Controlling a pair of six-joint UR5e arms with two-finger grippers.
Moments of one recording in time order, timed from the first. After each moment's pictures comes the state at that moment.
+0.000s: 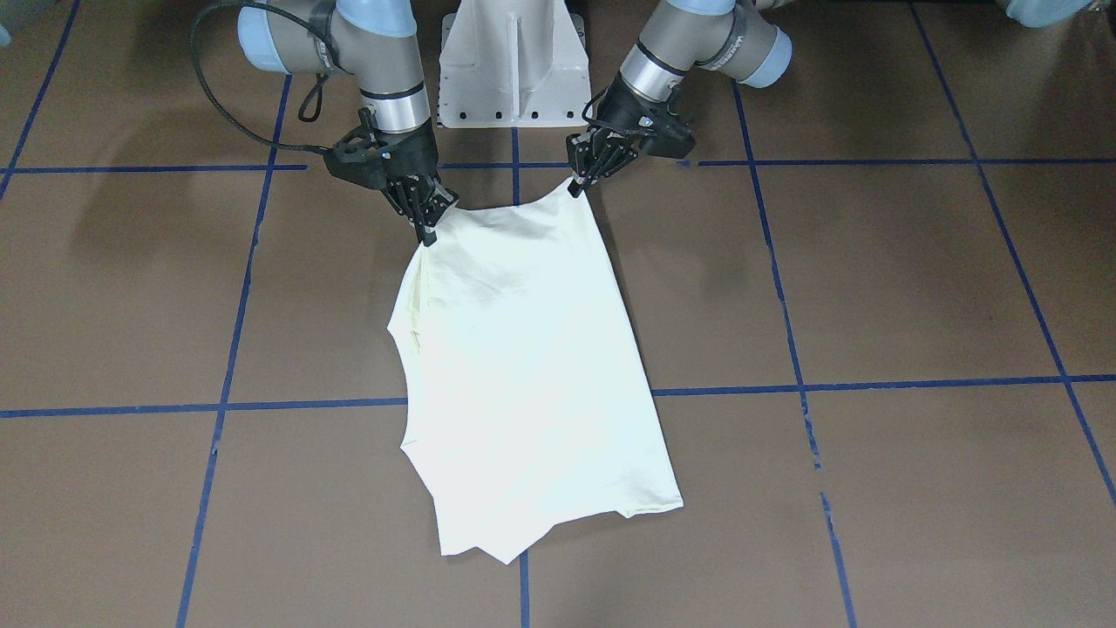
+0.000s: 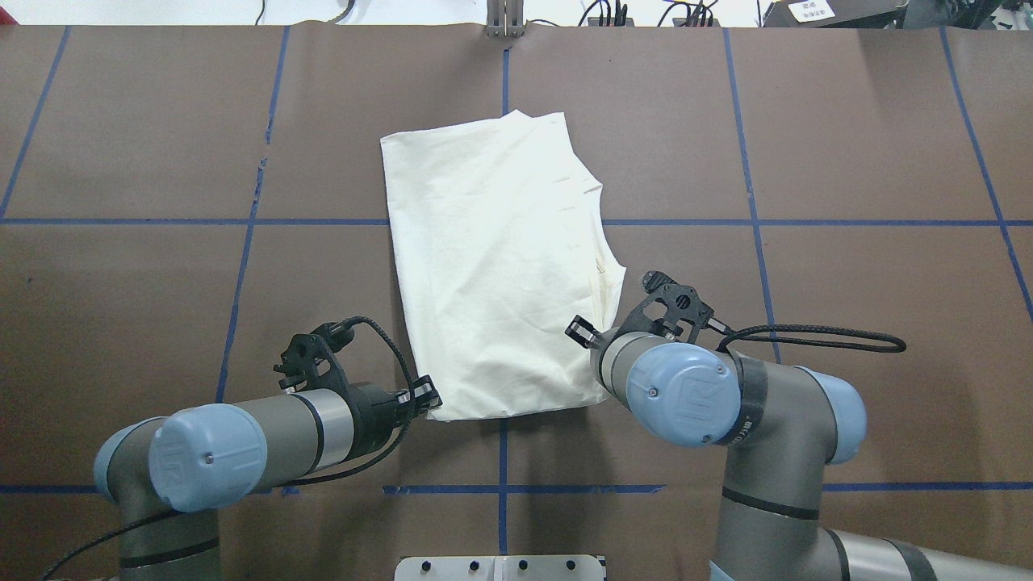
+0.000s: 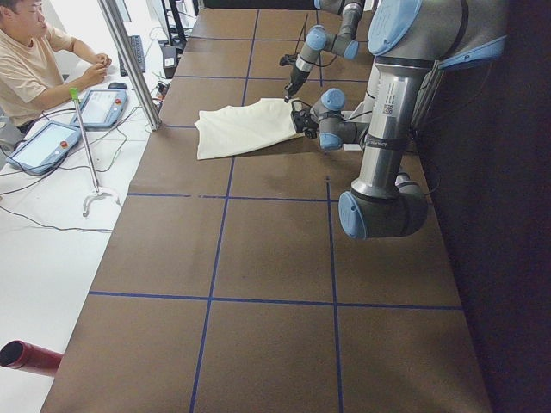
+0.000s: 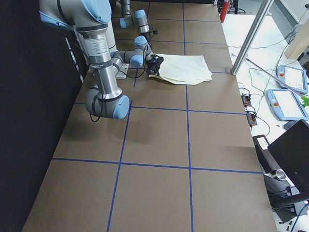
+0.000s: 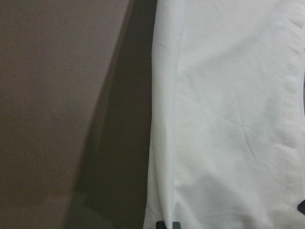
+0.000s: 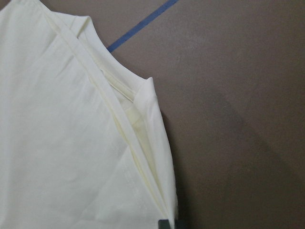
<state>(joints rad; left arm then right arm) -0.24 -1.87 -1.95 -2.18 -1.50 -1.84 0.31 -1.17 1.96 -1.46 1.42 1.97</state>
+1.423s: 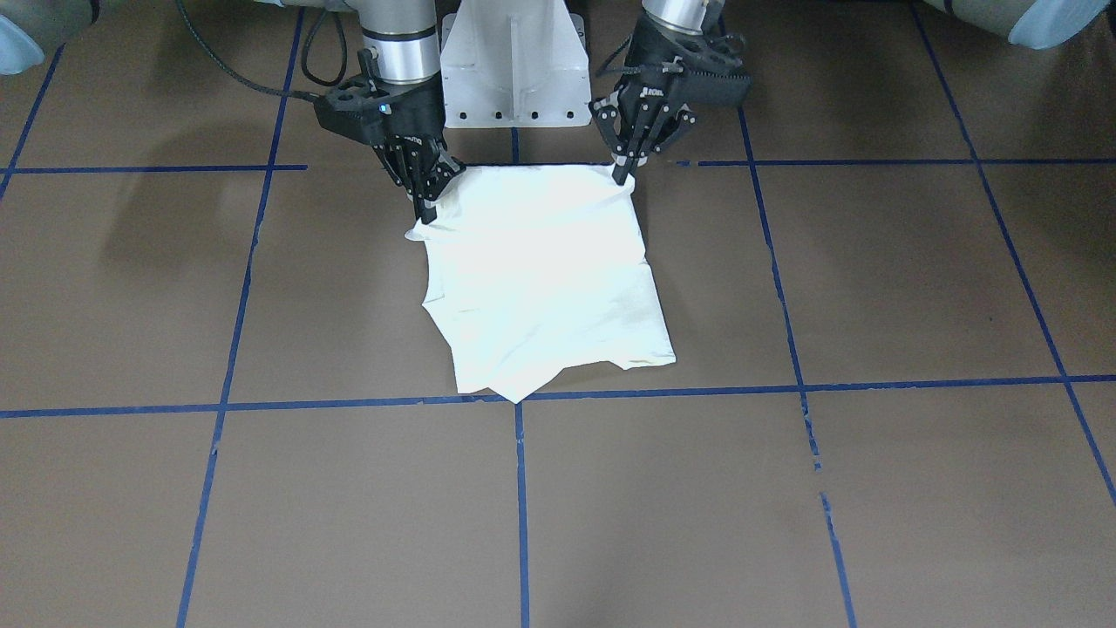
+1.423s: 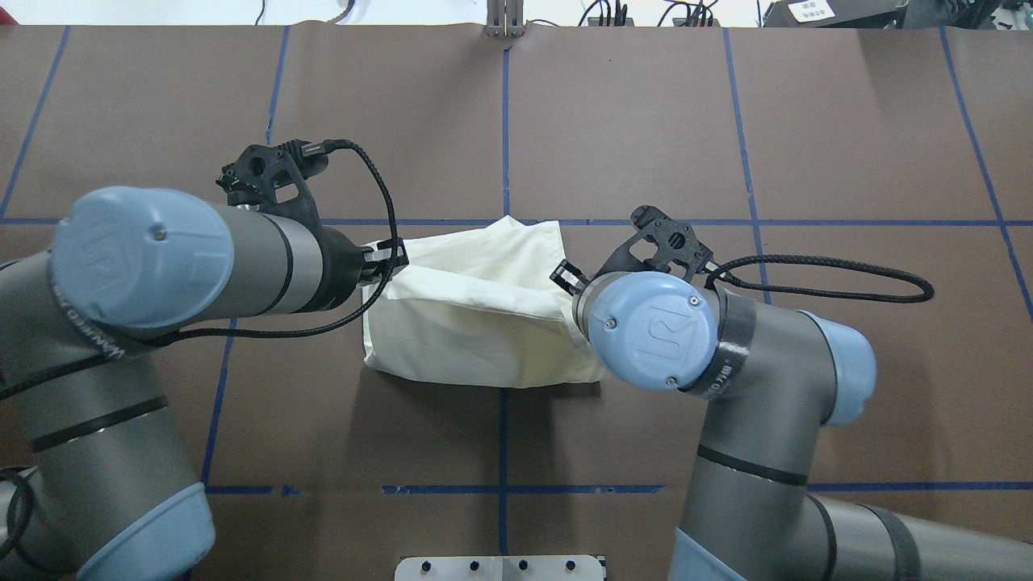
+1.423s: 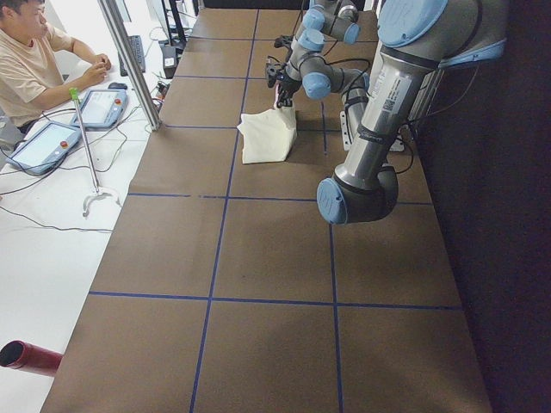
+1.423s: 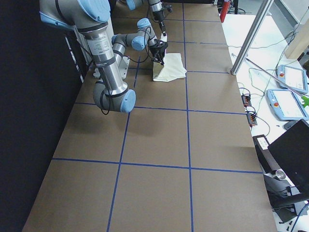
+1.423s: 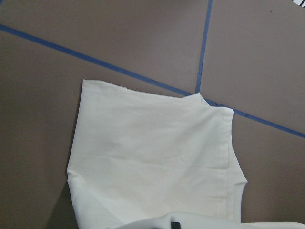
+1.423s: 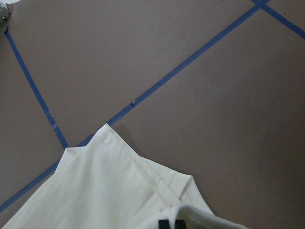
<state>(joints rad) -0.54 -2.07 -2.09 -1.60 -1.65 -1.51 0.40 -0.99 1.95 -1.70 1.42 1.97</state>
